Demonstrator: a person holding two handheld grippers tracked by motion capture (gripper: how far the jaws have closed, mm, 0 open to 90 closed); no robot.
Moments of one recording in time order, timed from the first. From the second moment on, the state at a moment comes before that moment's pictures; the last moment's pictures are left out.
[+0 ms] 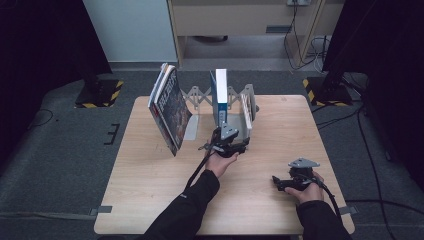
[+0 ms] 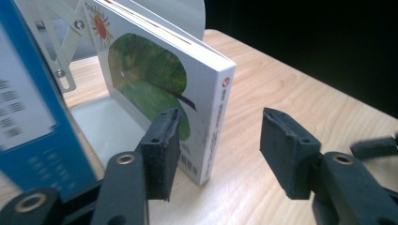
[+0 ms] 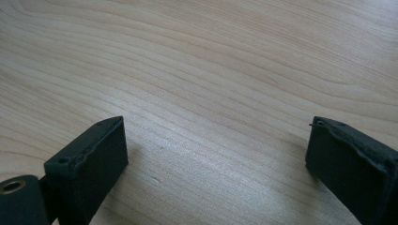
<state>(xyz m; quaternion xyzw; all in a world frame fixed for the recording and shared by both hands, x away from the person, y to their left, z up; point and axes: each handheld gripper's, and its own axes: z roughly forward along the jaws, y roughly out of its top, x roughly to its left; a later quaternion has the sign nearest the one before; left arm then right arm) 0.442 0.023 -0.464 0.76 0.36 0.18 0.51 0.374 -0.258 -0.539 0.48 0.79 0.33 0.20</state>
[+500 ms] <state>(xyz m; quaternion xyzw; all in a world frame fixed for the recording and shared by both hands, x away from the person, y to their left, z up) 0.386 0.085 -0.466 0.80 0.35 0.14 0.47 0.374 -0.258 -0.539 0.48 0.79 0.33 0.20</state>
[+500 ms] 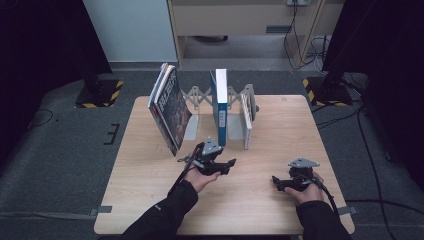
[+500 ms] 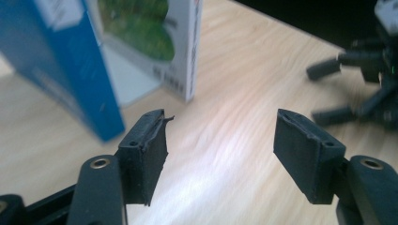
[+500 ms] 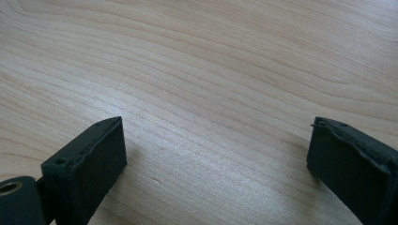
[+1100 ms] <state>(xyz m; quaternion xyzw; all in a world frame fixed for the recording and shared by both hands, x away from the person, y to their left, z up) 0.356 0.216 -0.494 0.78 0.46 0.12 0.42 0.371 -0.264 -0.535 0.50 0.78 0.33 0.19</state>
